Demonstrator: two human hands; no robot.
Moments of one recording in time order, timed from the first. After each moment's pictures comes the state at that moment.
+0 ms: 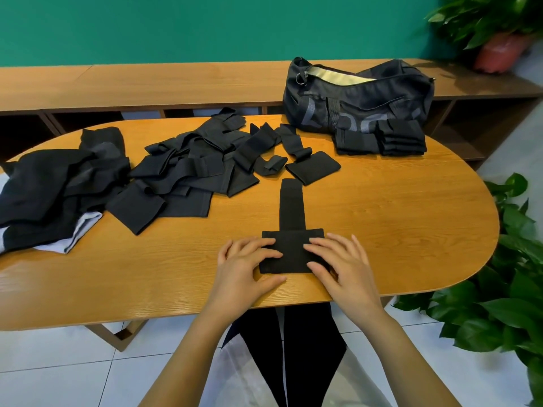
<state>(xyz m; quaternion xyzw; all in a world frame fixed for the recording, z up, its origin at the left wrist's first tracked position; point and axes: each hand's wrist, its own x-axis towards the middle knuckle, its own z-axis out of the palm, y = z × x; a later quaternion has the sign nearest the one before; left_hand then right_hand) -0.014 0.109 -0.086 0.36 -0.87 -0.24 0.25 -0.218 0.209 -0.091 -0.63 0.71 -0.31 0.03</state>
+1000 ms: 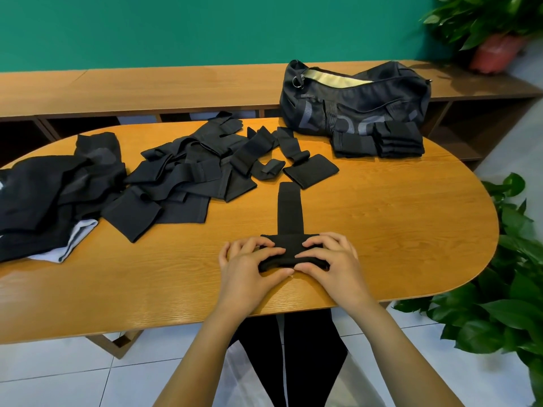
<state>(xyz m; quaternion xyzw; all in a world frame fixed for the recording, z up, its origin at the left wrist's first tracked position) -0.035 0.105 -0.085 0.42 -0.84 -0.22 0.27 -0.217 0.185 -0.084 -0.60 0.71 -0.36 0.11</state>
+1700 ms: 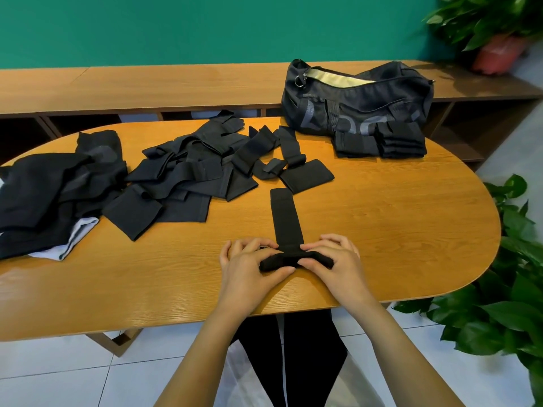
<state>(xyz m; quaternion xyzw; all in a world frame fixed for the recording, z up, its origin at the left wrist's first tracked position) -0.037 0.105 -0.082 0.42 -0.84 -0.23 0.27 -0.217 0.183 -0.084 -0.56 0.72 -0.39 0.13</state>
